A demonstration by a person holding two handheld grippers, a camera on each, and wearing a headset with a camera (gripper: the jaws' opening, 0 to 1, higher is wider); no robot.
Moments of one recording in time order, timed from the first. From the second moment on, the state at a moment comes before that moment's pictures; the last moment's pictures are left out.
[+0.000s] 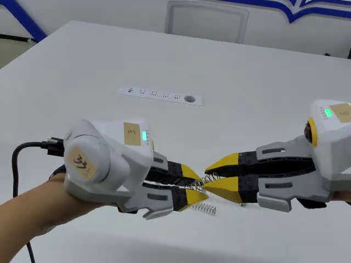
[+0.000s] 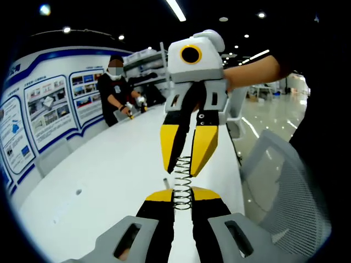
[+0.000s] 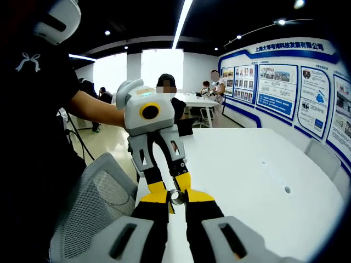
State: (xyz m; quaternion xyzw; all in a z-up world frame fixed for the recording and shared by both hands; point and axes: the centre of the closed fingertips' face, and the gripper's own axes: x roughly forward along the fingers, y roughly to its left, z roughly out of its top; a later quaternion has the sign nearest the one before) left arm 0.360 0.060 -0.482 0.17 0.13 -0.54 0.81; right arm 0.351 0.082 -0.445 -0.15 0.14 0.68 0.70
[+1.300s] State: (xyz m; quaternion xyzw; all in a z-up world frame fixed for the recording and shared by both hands) left arm 0.384 0.058 -0.472 0.14 0.14 -0.51 0.84; right arm 0.377 0.089 -0.425 -0.15 0.12 0.62 0.76
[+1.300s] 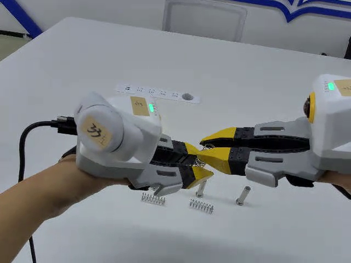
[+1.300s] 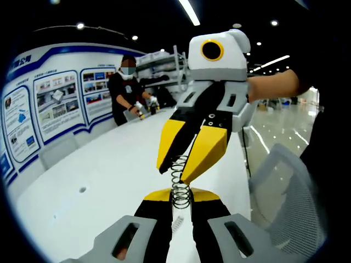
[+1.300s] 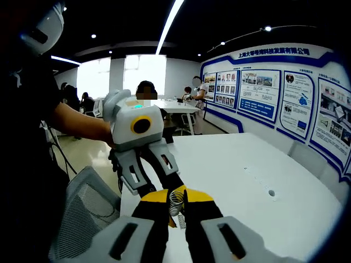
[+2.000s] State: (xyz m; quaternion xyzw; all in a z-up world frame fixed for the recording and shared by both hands) left arm 0.397 0.089 -0.467 0.09 0.14 -0.45 0.88; right arm 0.444 0.007 -0.432 -0.10 0.14 0.50 0.85
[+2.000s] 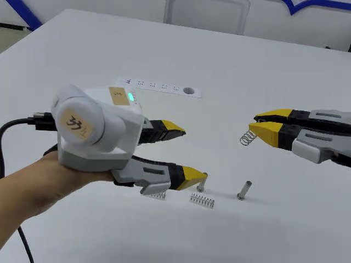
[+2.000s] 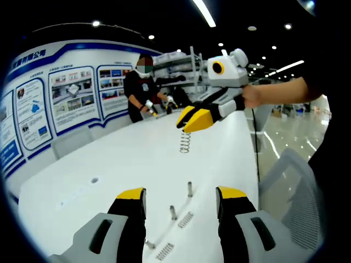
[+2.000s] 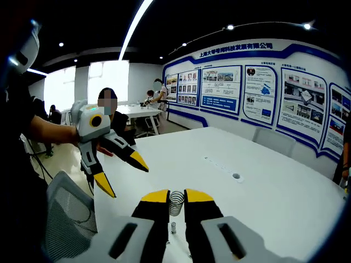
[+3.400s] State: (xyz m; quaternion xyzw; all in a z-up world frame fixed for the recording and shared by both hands) left arm 0.407 0.146 -0.467 0.01 0.15 -0.38 0.91; right arm 0.474 -0.031 -0.565 -0.15 0.27 0.42 0.85
